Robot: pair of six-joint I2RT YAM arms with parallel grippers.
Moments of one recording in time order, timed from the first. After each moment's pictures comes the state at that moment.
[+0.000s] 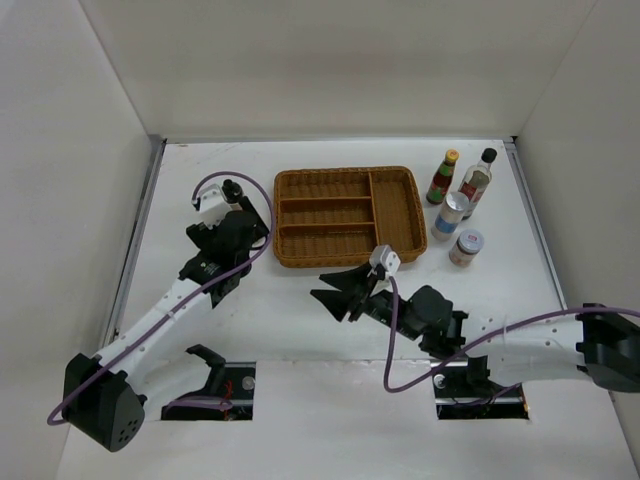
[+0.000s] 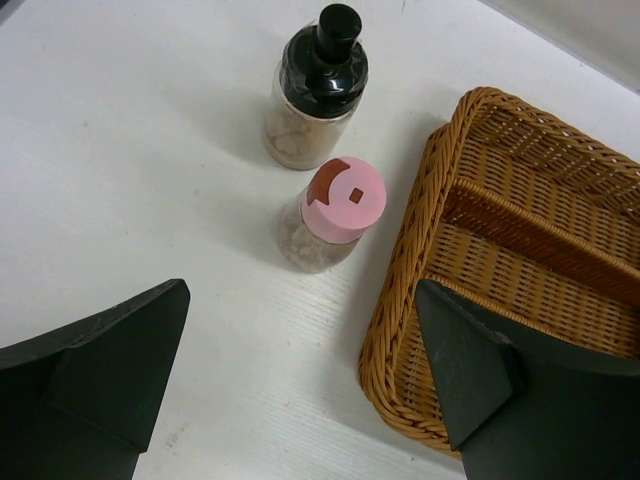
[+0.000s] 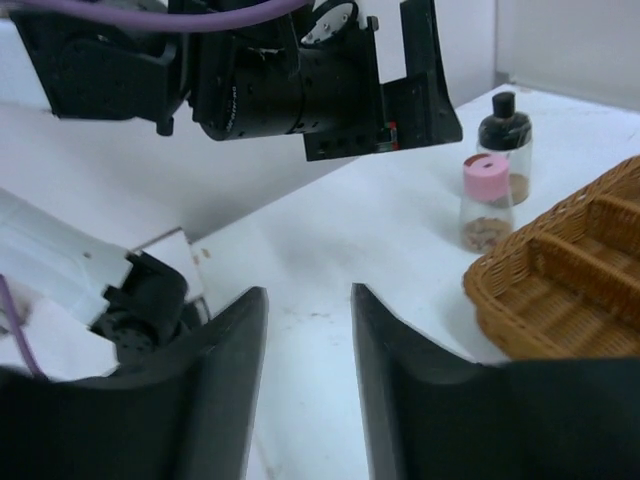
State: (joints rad) left arm -0.50 1.00 0.73 -0.27 -0.74 -0.67; right arm 1.27 1.08 0.48 0.81 0.21 0.22
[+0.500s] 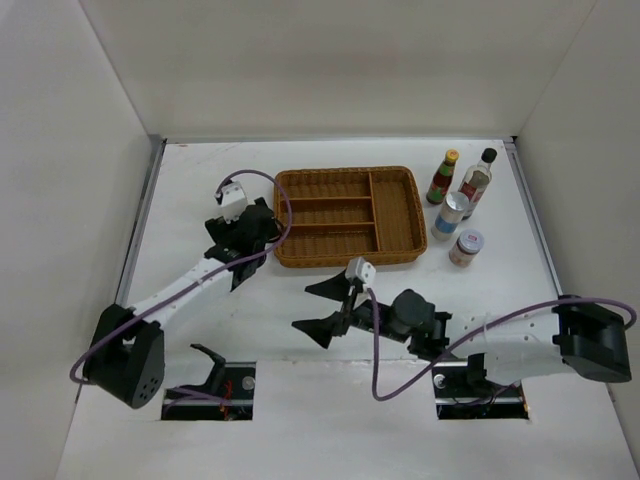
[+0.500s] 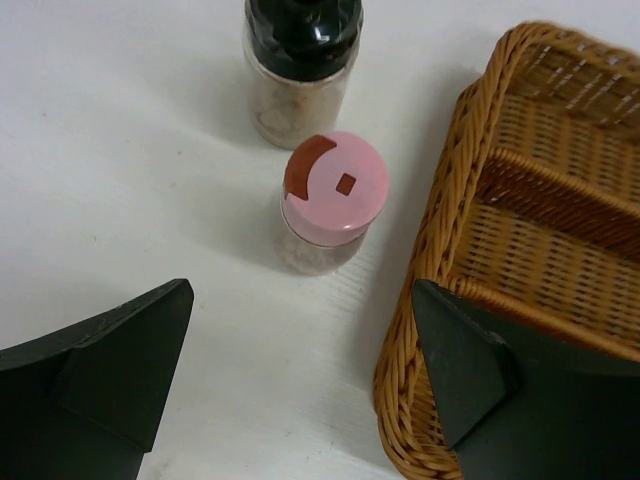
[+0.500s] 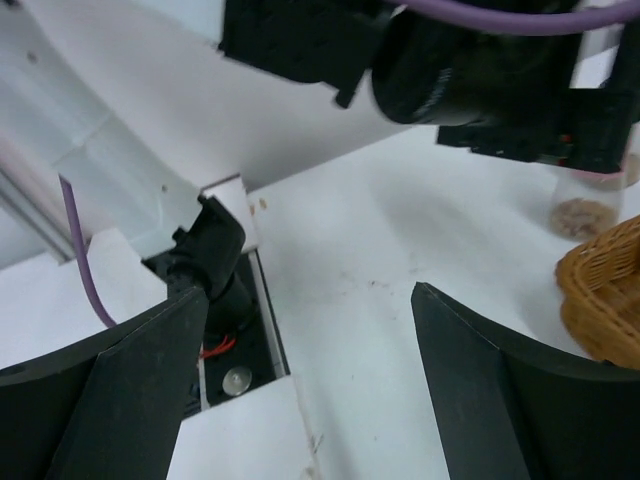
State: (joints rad) left arm -0.50 1.23 0.73 -0.13 -0.73 -0.62; right arm 1.31 1.19 0.49 0.87 0.07 0.24
